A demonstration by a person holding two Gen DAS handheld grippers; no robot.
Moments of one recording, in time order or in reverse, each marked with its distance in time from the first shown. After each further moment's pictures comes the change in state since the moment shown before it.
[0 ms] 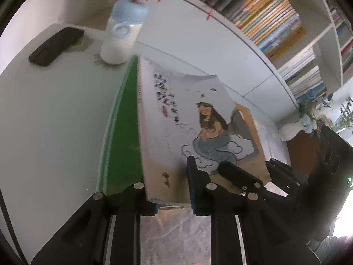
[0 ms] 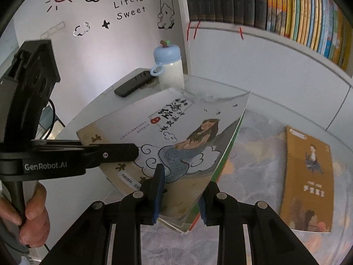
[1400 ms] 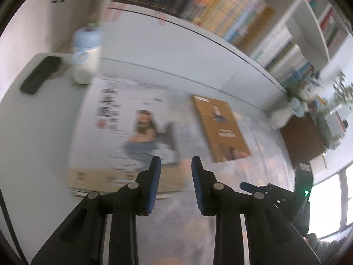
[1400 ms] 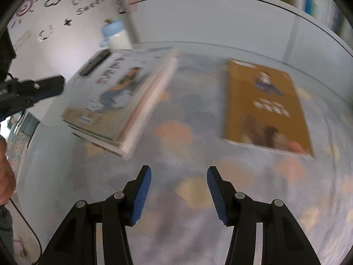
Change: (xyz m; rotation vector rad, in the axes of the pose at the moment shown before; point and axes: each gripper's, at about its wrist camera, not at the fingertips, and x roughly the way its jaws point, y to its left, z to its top) left arm -0.021 -0.104 -0.012 0.164 -0.025 0.001; right arm -0.066 -0.098 -0.107 0.221 0.149 -0.137
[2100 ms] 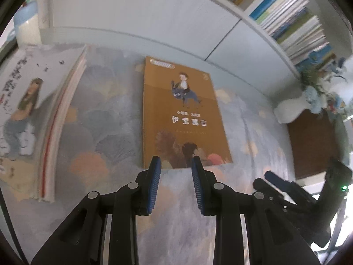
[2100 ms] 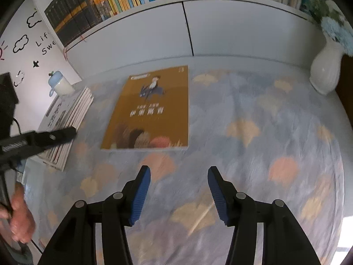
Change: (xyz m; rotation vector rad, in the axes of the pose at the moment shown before) left arm 0.149 -0.125 0.005 -0.118 0.139 0.078; right arm -0.051 -0.191 0.004 0.169 -0.065 -0.032
